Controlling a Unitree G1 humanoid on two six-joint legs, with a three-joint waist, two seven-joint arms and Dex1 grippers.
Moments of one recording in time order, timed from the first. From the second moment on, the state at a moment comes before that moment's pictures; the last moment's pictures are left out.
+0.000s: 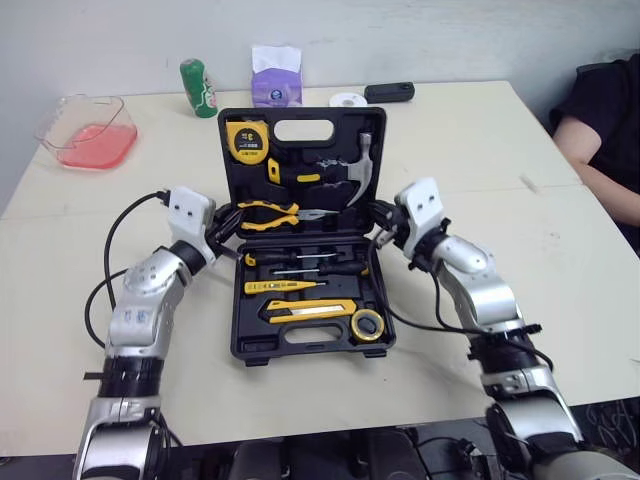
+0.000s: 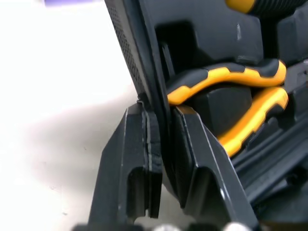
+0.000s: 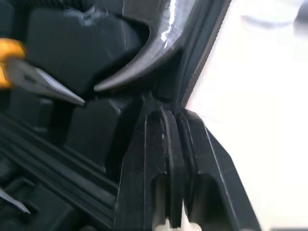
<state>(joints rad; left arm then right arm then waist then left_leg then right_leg) -0.41 0.44 0.12 0.06 -0.25 0.16 -0.39 -0.59 -0.38 0.11 0.22 0.09 0.04 0.51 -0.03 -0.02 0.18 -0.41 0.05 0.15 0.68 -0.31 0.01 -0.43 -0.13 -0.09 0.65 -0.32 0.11</state>
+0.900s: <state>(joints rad) 0.13 0.65 0.35 -0.01 -0.25 -0.15 -0.56 -0.31 -0.81 0.19 0.46 -0.10 -0.77 0.53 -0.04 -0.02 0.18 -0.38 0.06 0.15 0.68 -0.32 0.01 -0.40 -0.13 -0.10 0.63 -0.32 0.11</state>
